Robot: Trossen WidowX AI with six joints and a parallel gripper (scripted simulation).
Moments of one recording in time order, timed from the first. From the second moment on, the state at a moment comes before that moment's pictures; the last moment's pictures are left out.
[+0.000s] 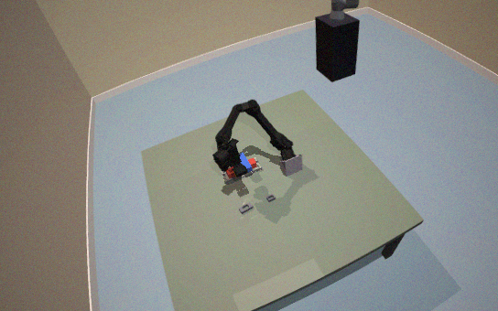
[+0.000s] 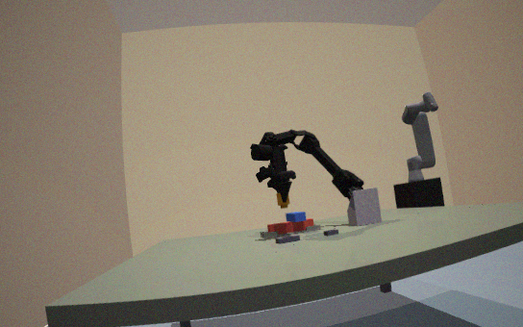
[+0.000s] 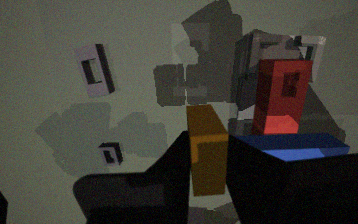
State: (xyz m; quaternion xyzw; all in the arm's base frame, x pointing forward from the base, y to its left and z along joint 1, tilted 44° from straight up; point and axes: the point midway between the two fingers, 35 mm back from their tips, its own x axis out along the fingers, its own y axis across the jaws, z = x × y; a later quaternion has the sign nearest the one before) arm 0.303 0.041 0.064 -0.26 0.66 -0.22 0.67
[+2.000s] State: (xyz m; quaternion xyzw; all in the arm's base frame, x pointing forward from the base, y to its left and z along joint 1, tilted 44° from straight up) arm 0.322 -0.053 0.120 -0.27 0.65 -0.25 0.66
